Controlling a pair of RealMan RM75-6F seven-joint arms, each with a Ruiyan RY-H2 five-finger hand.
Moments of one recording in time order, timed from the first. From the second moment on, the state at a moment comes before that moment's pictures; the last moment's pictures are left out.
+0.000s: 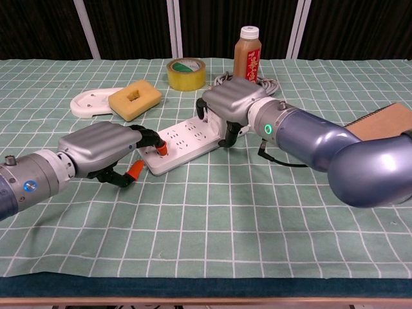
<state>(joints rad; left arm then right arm) -0.68 -1.70 -0.04 -1.40 1.17 0.93 0.52 1.03 -1.94 0.26 -0.97 -1.05 0.86 -0.62</state>
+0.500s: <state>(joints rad) -0.68 -1.71 -0.03 -1.39 1.17 0.92 0.52 1.03 -1.95 0.26 -0.95 -1.08 0.87 -0.59</state>
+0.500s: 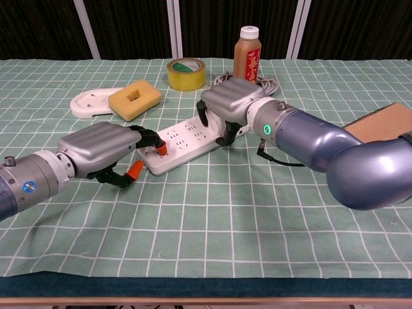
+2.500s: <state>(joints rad) -0.67 -1.62 -0.11 -1.50 1.19 1.02 0.46 0.91 -1.68 0.29 -1.36 -1.11 1.11 -0.77</state>
